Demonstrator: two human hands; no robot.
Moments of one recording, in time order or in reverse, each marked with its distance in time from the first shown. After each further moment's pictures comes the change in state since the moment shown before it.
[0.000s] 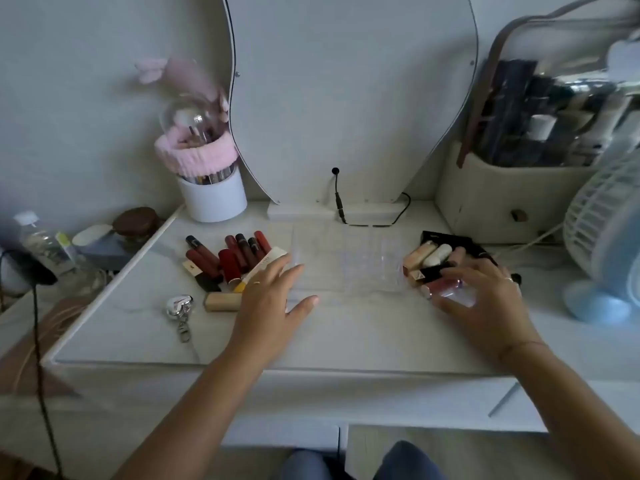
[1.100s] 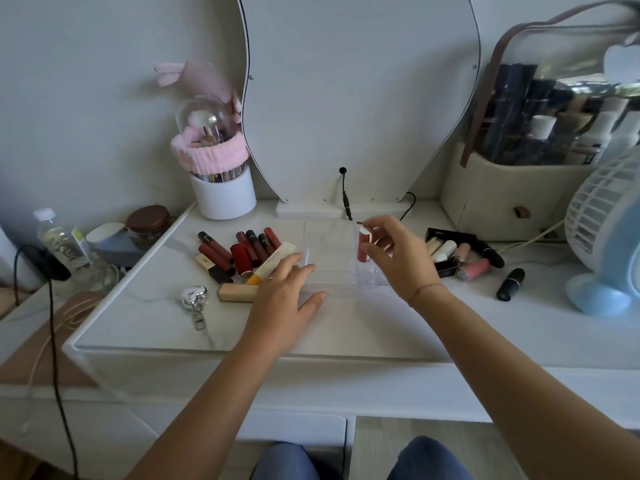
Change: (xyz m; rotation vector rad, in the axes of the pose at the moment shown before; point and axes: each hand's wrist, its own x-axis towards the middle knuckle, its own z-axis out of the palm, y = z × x) left_hand -0.007 0.003 0.000 -0.009 -0.004 -0.021; right_hand 0.039 -0.099 0.043 0.410 -0.032 -0.143
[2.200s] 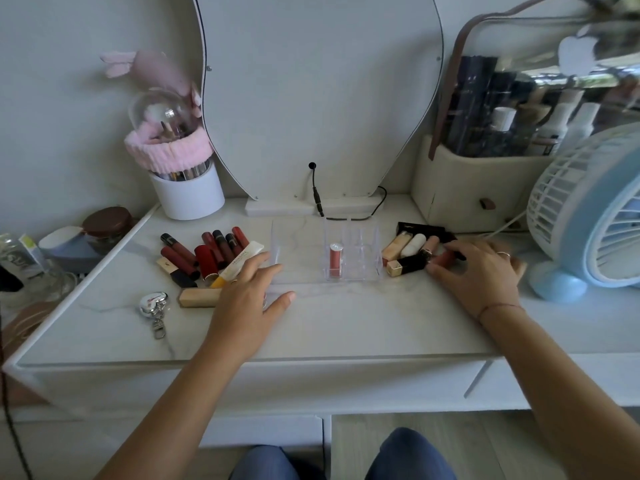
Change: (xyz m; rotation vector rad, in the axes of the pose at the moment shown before) left_hand 0.002 -0.004 0.002 0.037 0.005 0.007; right_hand -0.038 0.087 -0.096 -0.561 0.136 0.305
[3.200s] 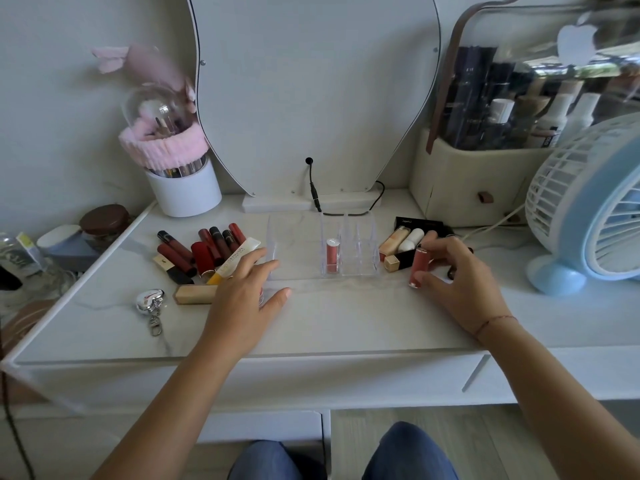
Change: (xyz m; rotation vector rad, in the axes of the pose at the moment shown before) left_hand -0.002 0.004 -0.003 0.024 -0.012 -0.001; right_hand -0.032 -0.019 -0.004 0.446 -0.071 -0.143
